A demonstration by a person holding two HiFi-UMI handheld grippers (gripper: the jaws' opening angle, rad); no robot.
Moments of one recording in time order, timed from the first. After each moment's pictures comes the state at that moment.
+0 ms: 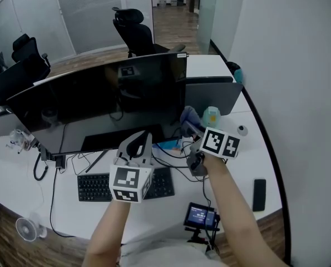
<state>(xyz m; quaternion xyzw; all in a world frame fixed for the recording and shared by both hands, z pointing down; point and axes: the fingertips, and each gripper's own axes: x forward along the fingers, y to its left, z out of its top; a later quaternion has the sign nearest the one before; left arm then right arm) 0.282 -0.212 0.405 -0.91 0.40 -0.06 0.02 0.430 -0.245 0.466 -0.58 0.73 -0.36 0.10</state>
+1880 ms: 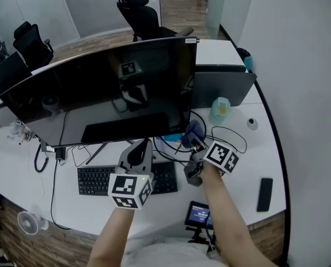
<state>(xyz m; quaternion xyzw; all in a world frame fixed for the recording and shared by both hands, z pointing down) 0.266 -0.206 0.471 -0.90 0.43 -0.06 -0.09 0.430 -0.224 0.578 -0.57 0.62 -0.49 0.22</state>
